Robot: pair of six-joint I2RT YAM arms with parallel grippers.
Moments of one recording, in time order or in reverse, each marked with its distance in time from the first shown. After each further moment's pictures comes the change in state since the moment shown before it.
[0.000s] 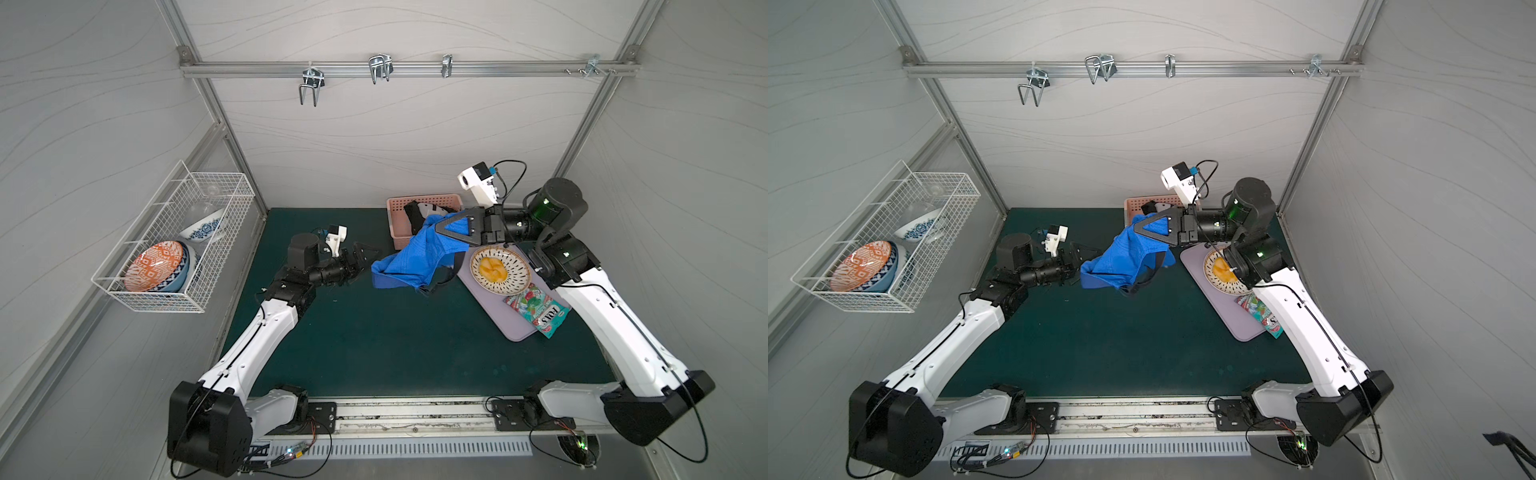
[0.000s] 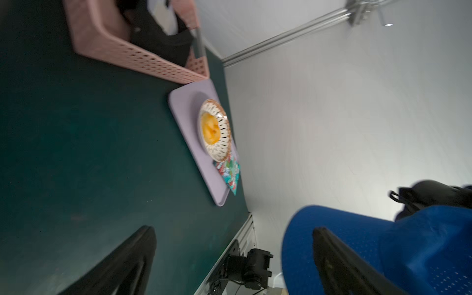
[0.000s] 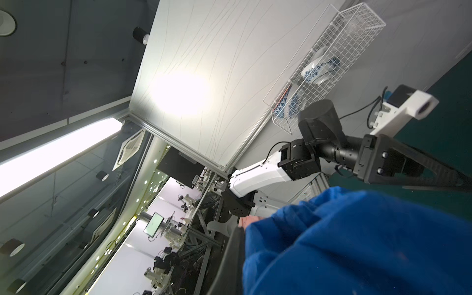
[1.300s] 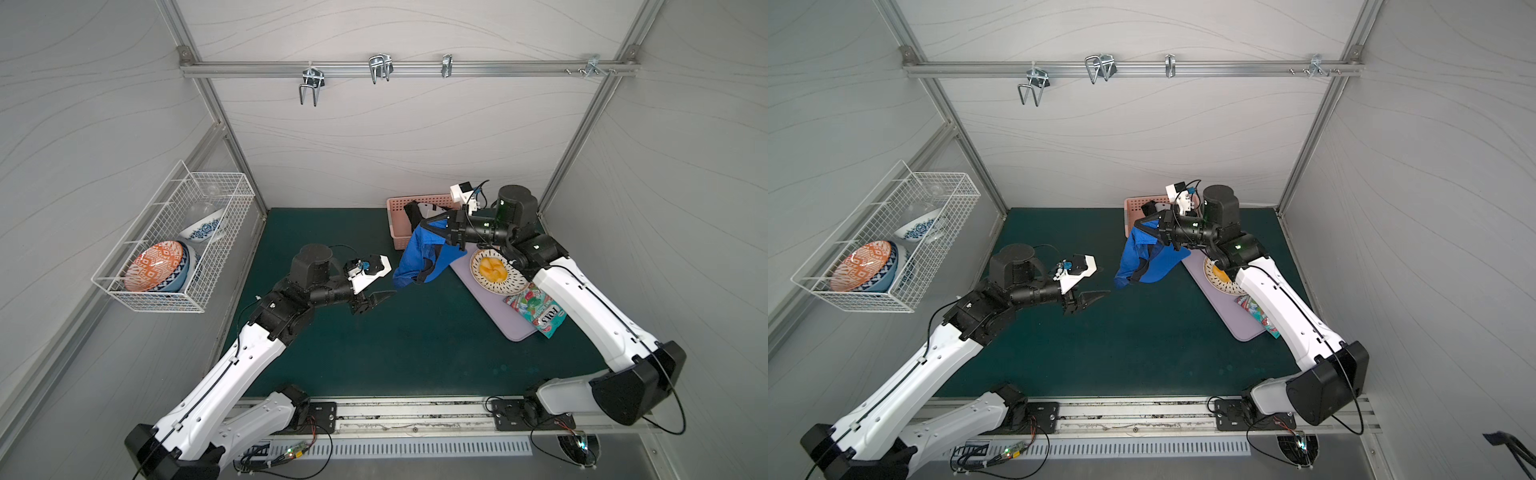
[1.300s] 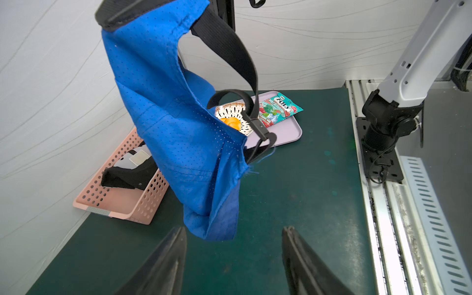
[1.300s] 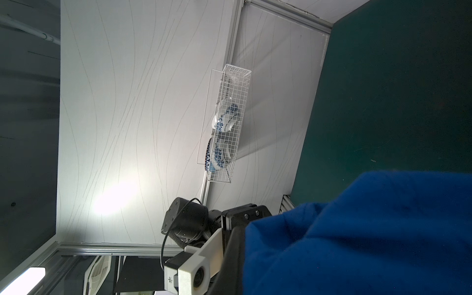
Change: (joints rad) left arm -0.308 -0.186 0.154 -0.308 -0.164 1.382; right arm -0.002 0.108 -0.067 -0.217 0.309 -0.002
